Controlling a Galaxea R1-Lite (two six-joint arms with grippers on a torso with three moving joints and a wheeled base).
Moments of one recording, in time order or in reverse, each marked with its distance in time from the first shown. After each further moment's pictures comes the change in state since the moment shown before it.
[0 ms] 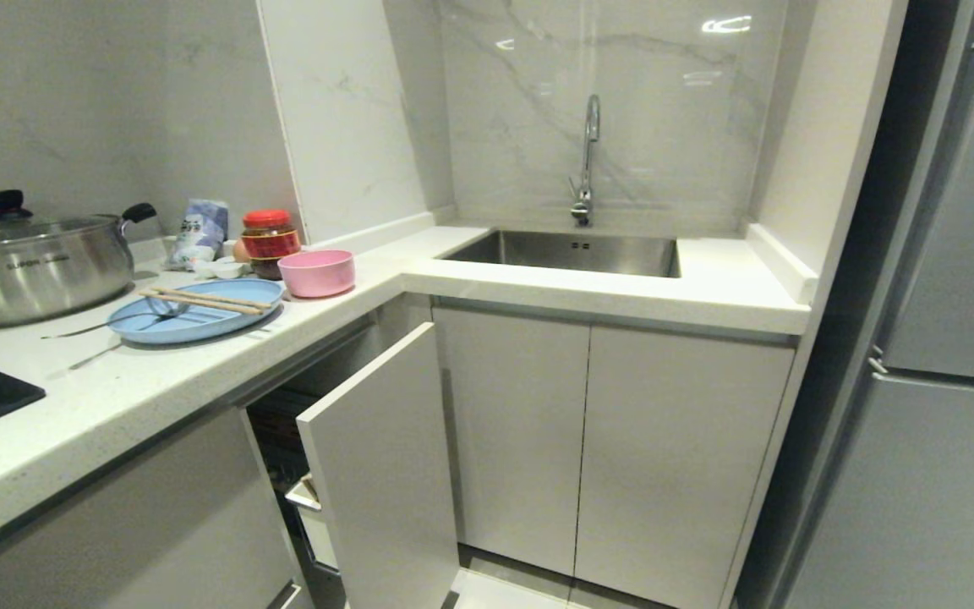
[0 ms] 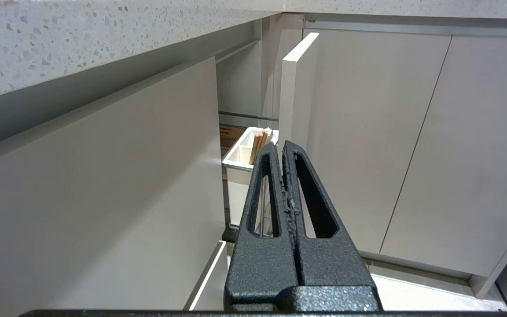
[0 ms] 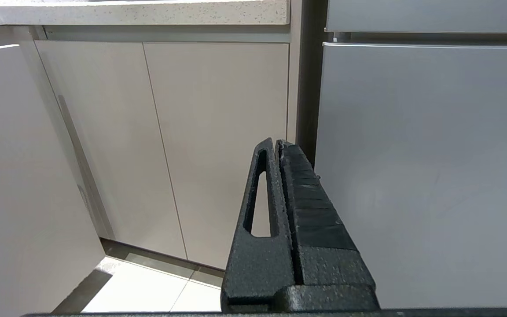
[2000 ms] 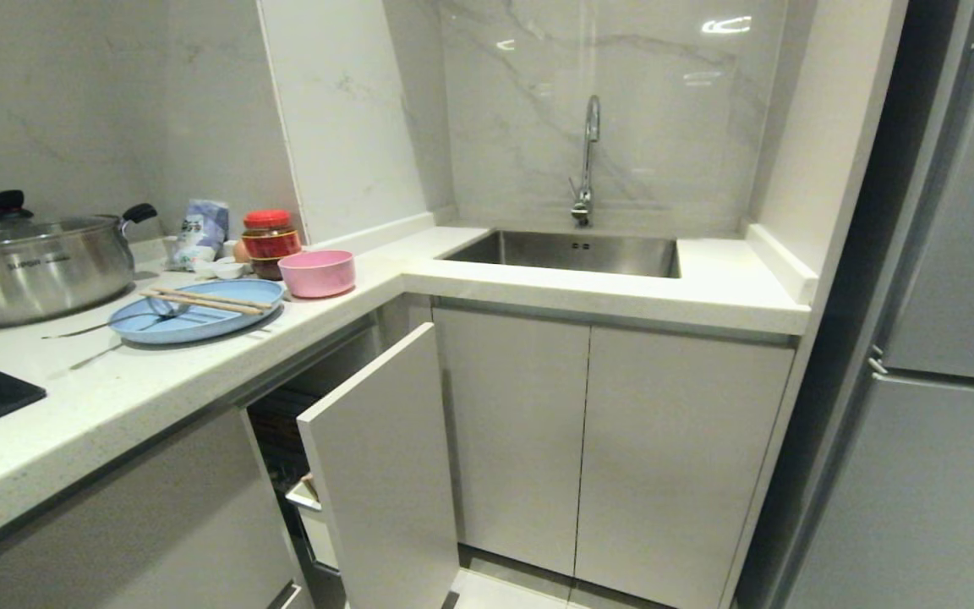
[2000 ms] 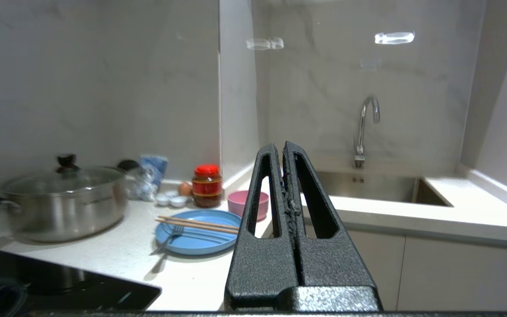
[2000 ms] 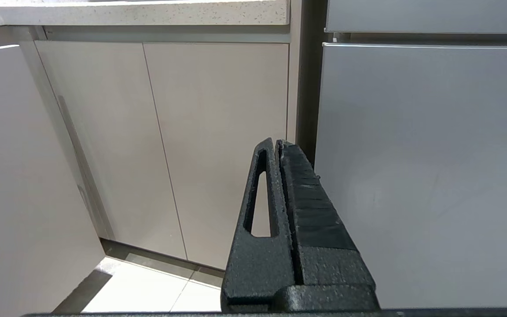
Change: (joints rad) left arm -0.010 0.676 -1.312 0.338 -0.013 0.023; right arm 0.000 0.000 0.000 0.000 0.000 0.000
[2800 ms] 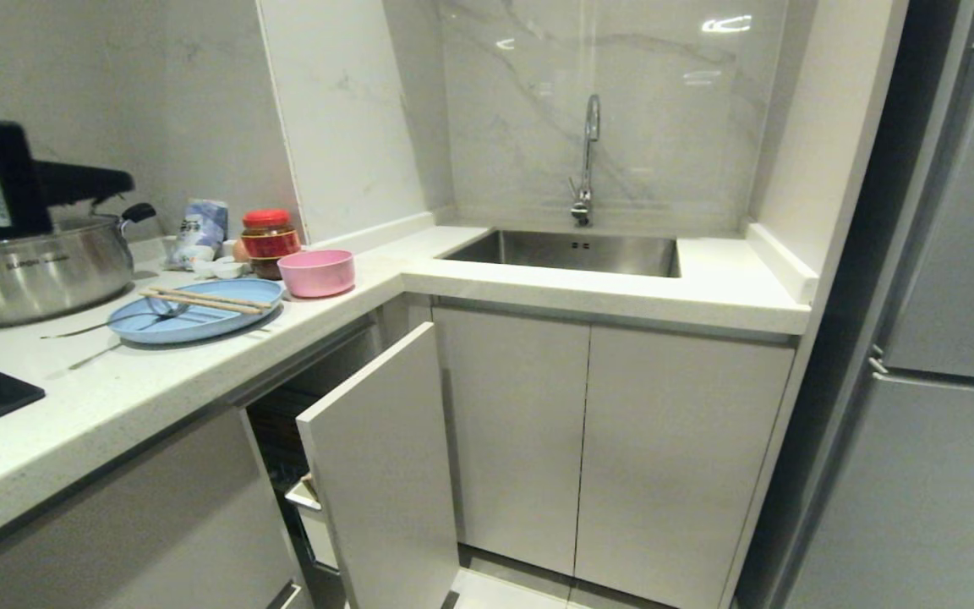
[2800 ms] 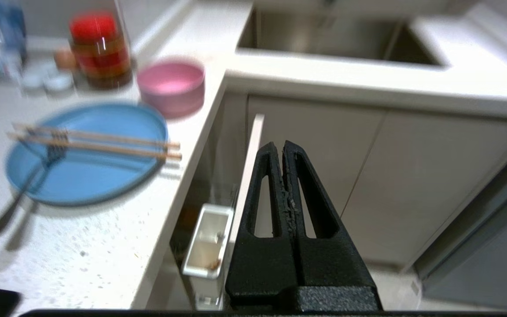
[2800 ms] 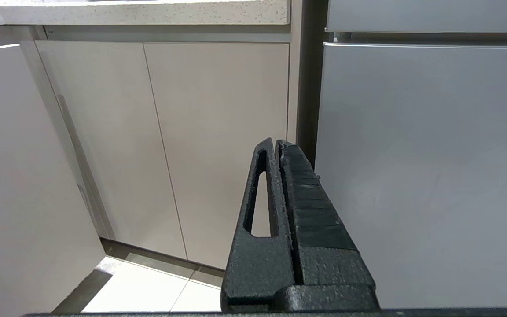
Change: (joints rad) left arm -0.203 0.565 -0.014 -0.001 0.039 -0.041; right arm 0.000 0.000 0.000 0.000 0.000 0.000
